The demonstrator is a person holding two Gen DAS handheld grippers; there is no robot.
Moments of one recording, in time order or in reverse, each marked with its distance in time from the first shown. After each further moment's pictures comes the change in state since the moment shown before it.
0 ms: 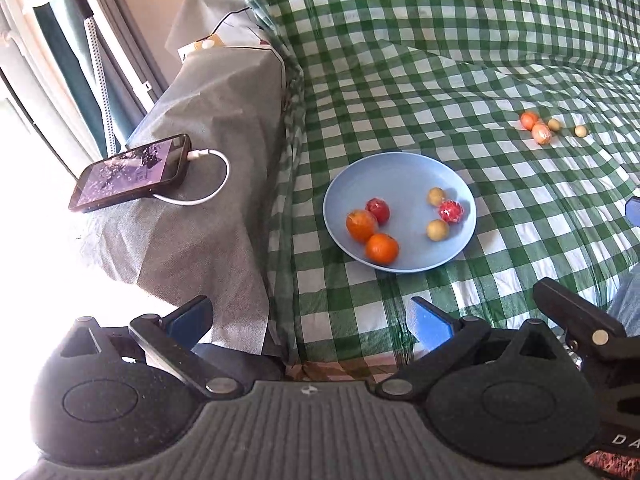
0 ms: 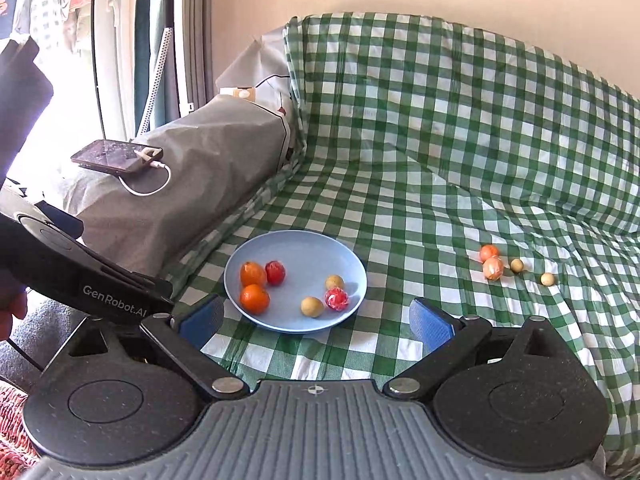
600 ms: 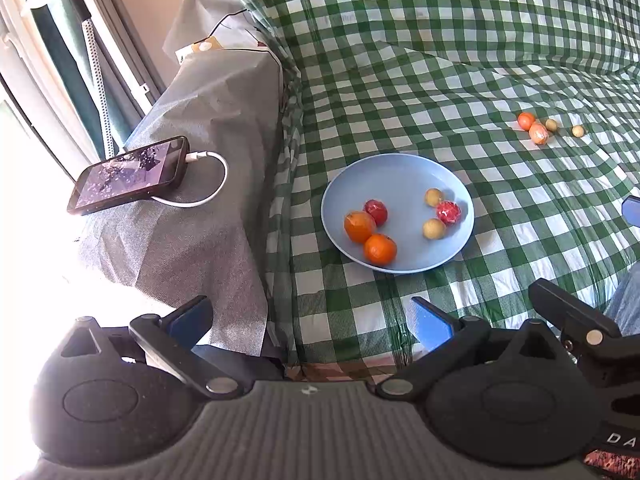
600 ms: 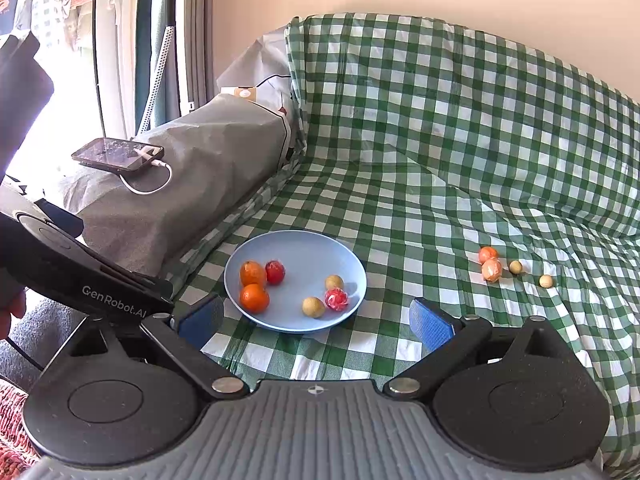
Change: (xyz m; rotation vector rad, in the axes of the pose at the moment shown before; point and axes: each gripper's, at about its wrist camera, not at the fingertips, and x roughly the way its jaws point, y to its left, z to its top) left arm 0.000 0.002 0.000 0.008 -0.007 -0.007; right arm 0.000 0.003 0.001 -0.005 0.002 -0.009
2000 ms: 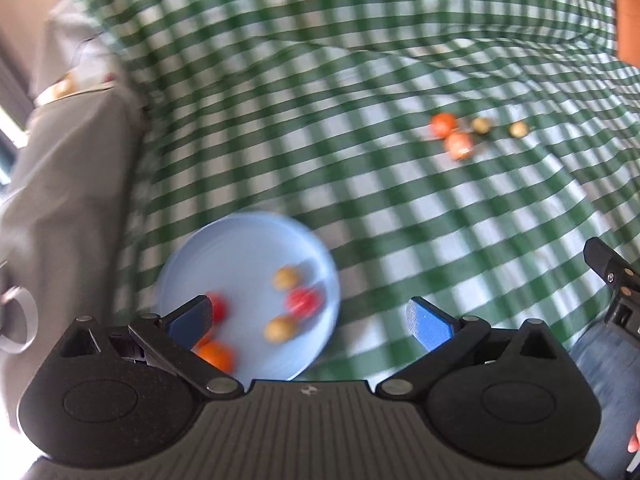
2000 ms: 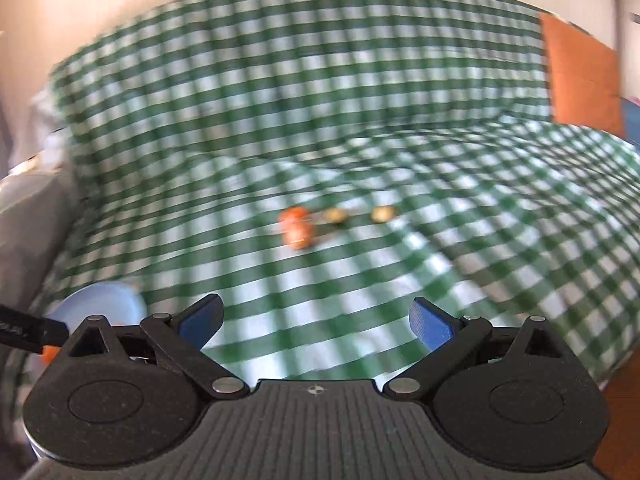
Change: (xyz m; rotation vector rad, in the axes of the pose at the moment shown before) left arm 0.078 -0.163 0.130 0.132 0.098 -0.172; right arm 0.061 -0.200 -0.046 0.457 0.013 -0.369
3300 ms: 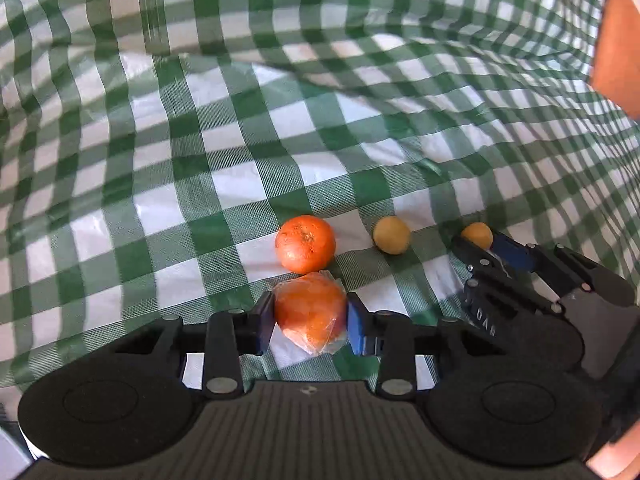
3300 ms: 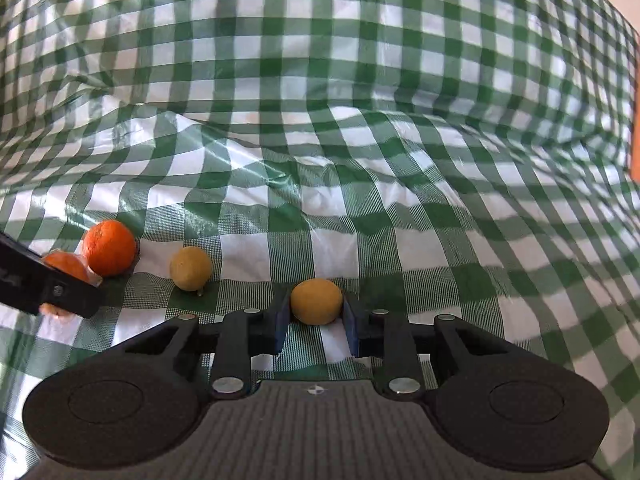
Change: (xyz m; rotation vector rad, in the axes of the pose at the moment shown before) left arm 0.194 -0.131 0.162 -0.009 0.023 -0.285; right arm 0.294 -0.074 0.069 -0.250 0.078 0.012
